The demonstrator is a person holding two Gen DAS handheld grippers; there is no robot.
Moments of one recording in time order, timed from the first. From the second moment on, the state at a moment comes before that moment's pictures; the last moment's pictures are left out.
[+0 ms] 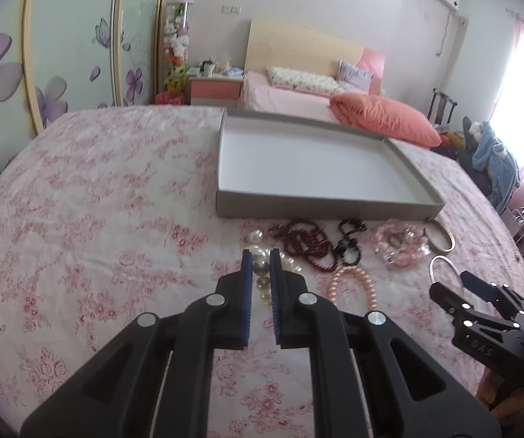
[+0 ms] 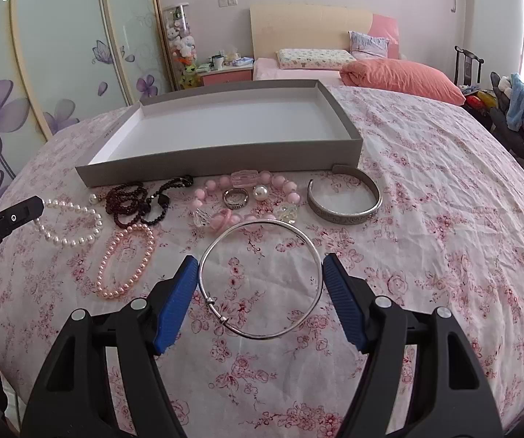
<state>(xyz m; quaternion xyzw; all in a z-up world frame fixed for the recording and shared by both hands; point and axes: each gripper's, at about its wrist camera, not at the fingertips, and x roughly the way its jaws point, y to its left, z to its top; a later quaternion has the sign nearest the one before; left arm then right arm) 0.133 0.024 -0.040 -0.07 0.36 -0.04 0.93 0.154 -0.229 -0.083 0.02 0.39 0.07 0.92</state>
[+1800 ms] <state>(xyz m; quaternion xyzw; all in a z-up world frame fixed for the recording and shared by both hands) 0.255 -0.022 0.021 0.01 0.28 -0.03 0.96 0.261 -0.233 0.000 0.00 0.20 0.06 0.98</state>
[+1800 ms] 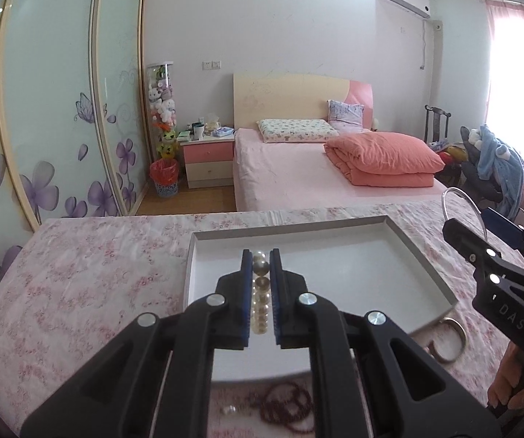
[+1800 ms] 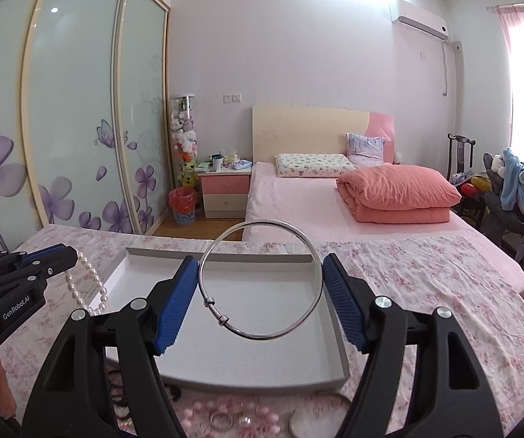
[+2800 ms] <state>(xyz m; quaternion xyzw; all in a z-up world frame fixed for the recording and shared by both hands) 0.346 0.002 -0.020 -0.03 0.33 -0.01 0.94 0.341 -0.237 -0.049 0.03 0.32 0.05 0.94</state>
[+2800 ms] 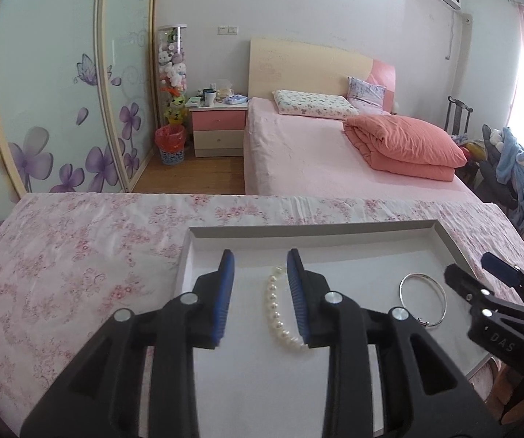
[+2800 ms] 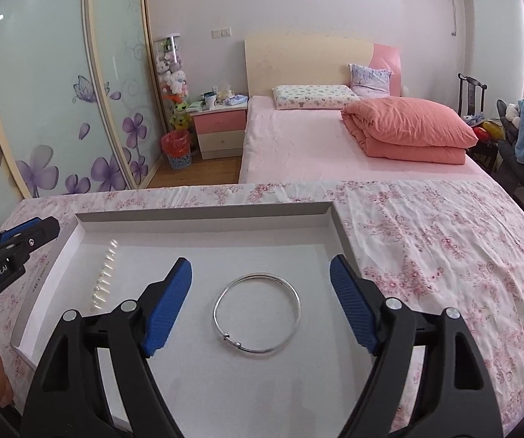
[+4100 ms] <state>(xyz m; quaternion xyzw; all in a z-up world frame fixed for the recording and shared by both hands) 0.158 0.018 -0.038 -0.04 0.35 -0.04 0.94 0.237 -0.281 -0.105 -0.01 0.44 0.03 0.90</state>
